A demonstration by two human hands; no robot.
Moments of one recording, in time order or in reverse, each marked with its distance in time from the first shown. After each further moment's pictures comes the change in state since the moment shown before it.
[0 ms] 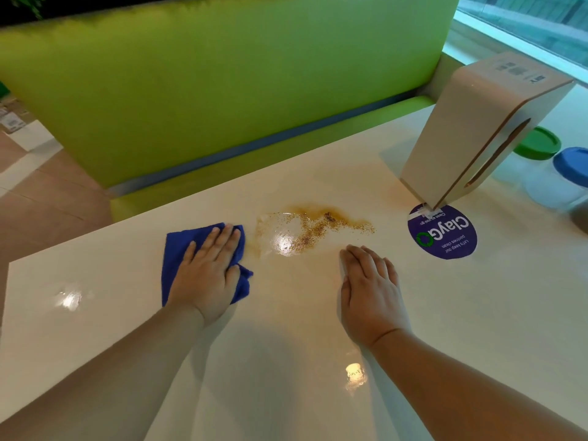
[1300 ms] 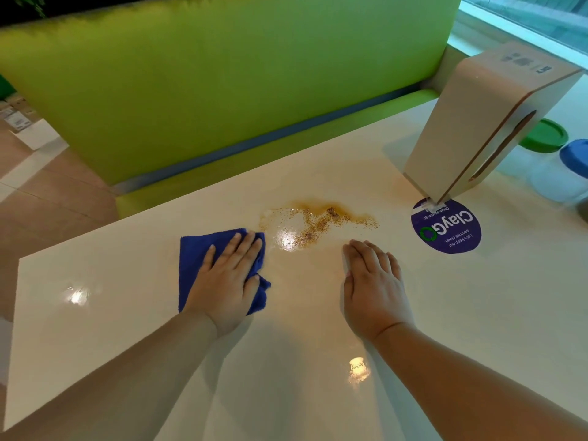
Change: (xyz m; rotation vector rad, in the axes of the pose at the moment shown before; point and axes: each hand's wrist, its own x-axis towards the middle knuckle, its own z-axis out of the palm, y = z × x) left_hand -0.017 0.020 0.004 0.004 -0.022 0.114; right_hand 0.000 0.000 -0.001 -0.018 -0.017 -0.001
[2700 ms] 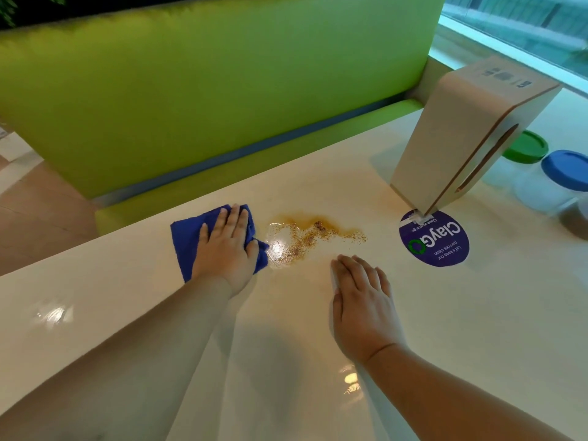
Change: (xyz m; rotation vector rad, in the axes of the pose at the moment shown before) left_hand 0.090 0.012 -0.008 -0.002 0.061 -0.170; right_hand 0.000 0.003 0.004 0.035 0.015 0.002
